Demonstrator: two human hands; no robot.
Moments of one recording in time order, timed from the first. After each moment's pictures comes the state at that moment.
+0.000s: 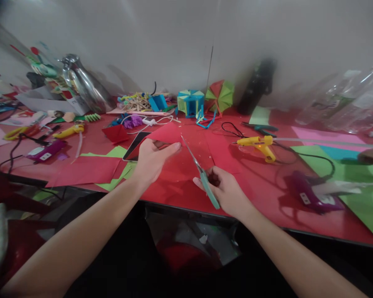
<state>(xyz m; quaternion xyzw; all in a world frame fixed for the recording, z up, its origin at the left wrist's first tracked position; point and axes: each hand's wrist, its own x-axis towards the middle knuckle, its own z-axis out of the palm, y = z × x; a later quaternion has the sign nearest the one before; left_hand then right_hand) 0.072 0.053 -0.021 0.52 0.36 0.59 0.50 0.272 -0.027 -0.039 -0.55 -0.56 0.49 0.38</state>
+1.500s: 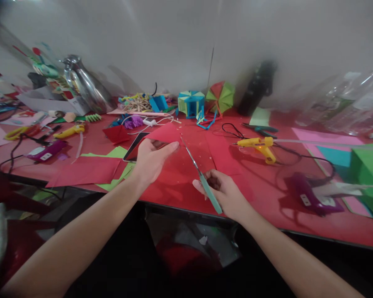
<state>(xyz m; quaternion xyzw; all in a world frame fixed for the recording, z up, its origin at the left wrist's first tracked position) 0.072 0.052 -0.018 0.49 0.33 0.62 0.51 0.269 -0.030 -0.035 -0.52 -0.55 0.54 0.38</state>
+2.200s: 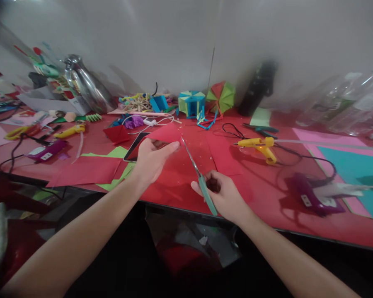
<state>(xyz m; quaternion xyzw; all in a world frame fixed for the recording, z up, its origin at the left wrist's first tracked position) 0.072 0.051 -0.014 0.49 0.32 0.61 0.53 0.263 -0.033 -0.038 -0.55 -0.56 0.49 0.38</state>
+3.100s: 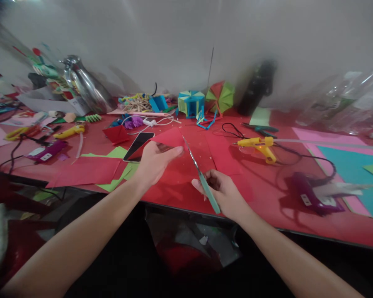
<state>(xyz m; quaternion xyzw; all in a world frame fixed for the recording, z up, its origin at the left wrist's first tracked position) 0.074 0.049 -0.022 0.51 0.32 0.56 0.56 0.264 -0.030 -0.035 -0.54 -0.55 0.52 0.37</state>
